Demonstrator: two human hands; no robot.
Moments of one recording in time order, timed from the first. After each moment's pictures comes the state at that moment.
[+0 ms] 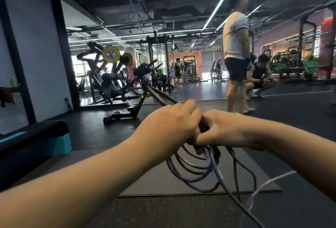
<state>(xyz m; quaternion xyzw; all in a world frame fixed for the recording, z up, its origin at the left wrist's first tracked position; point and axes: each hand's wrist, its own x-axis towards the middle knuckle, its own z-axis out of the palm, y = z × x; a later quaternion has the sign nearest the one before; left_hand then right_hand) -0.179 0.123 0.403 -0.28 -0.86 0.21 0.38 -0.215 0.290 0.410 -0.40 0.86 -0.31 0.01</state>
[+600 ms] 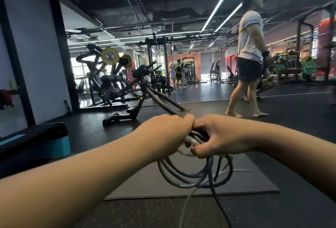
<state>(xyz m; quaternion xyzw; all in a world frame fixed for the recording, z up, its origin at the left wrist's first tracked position) -0.176 0.129 0.411 -0.19 -0.94 0.16 0.21 -0.209 0.297 0.410 -0.43 0.87 -0.23 -0.01</state>
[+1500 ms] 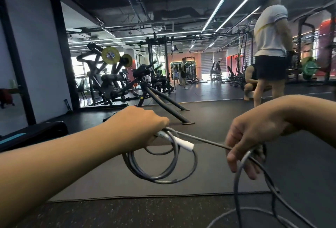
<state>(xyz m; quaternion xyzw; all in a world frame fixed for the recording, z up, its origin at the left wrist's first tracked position) -0.175 0.080 0.429 -0.17 -0.91 0.32 0.21 -0.223 0.348 0.438 -0.29 0.89 -0.12 0.34</state>
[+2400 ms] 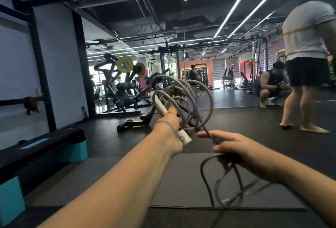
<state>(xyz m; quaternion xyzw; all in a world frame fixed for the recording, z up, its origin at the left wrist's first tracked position) -0.225 0.116 0.419 0.12 -0.56 -0.81 0.10 -0.239 0.295 0.365 -0.35 0.74 -0.57 0.09</state>
